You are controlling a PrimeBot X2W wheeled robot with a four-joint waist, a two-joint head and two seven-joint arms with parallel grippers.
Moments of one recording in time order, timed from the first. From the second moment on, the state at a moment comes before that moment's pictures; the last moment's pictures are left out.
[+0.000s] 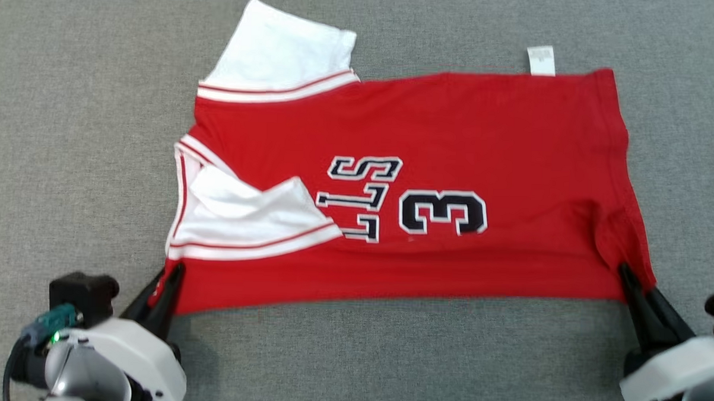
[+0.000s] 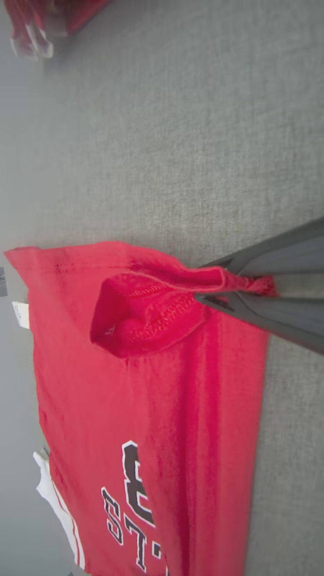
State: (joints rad) left arm -0.04 0.34 -0.19 -0.05 -0.51 0.09 0.23; right arm -0.06 -0.23 0.03 0.08 0.40 0.13 0.02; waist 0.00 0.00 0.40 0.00
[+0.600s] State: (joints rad) left arm -0.05 0.26 -0.17 -0.13 -0.45 0.16 -0.03; right arm -0.06 -0.14 -0.12 0.01 0.34 0.13 -0.08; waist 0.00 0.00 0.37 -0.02
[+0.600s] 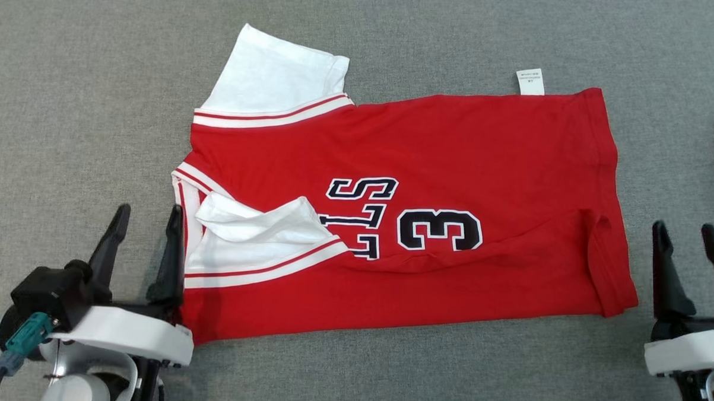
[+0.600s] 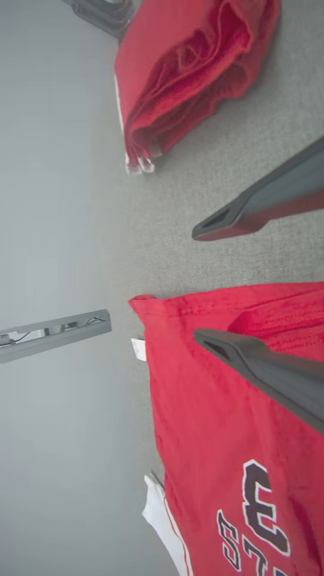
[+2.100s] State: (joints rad) left arm -0.98 0.37 -0.27 0.68 -0.48 -0.10 0.23; right arm -0.22 -0.06 0.01 -0.09 0.26 0.13 -0.13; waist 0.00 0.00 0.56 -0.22
